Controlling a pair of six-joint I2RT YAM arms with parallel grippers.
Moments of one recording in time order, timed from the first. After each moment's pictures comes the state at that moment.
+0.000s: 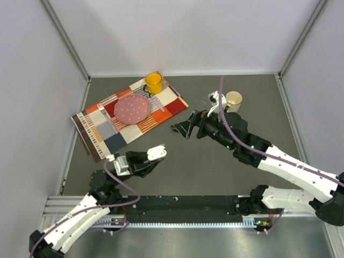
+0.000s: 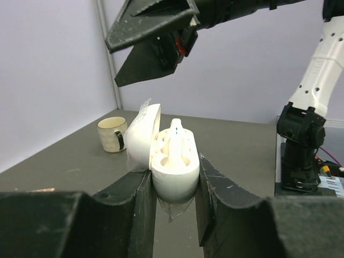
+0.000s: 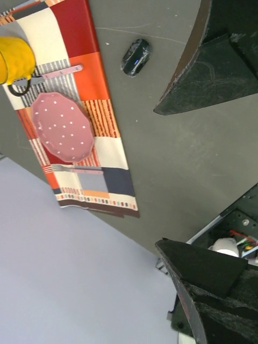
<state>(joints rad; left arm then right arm) -0.71 0.23 0.05 0.67 0.44 -0.14 0.94 1.06 0.97 -0.04 0.13 0.56</state>
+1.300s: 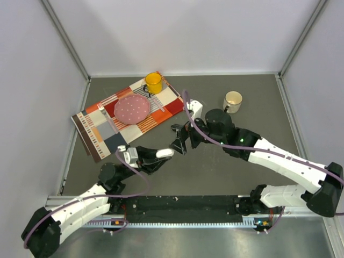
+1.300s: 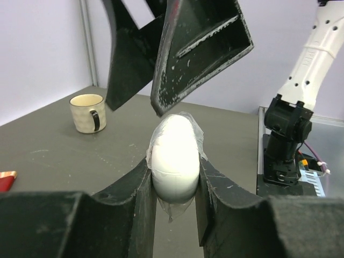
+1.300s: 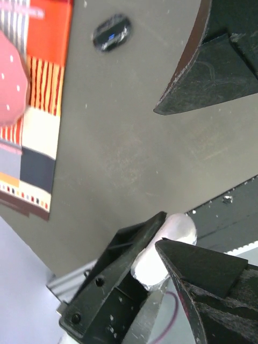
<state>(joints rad) -0.71 0.62 0.04 1.00 0.50 -0.24 0.95 1.20 1.07 -0.25 -0.22 0.29</state>
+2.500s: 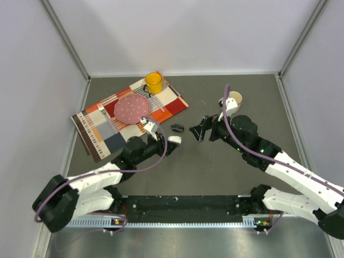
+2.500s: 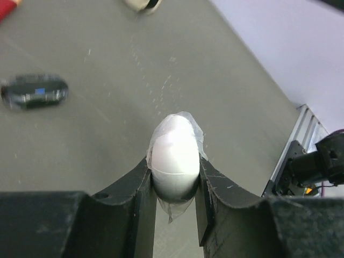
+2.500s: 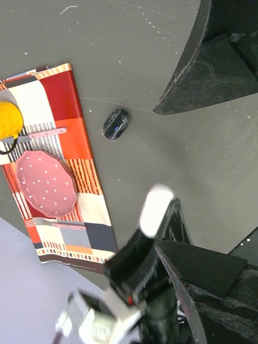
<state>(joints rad) -0.71 1.00 0.32 0.61 0.23 -0.50 0.81 0.93 0.85 -0.14 0.11 0.41</state>
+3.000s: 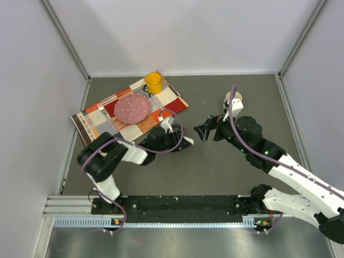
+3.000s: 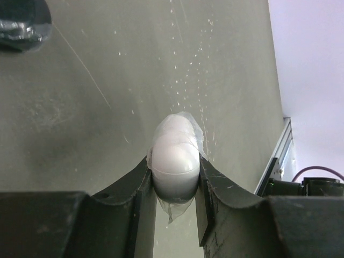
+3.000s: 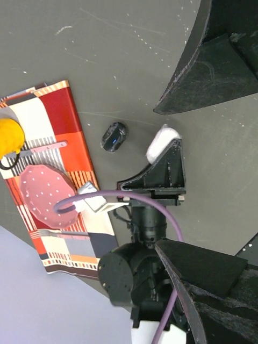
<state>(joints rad) -0.69 1.69 0.57 0.75 0.30 -0.87 0.78 0.89 0.83 -0.18 0.12 0.43</state>
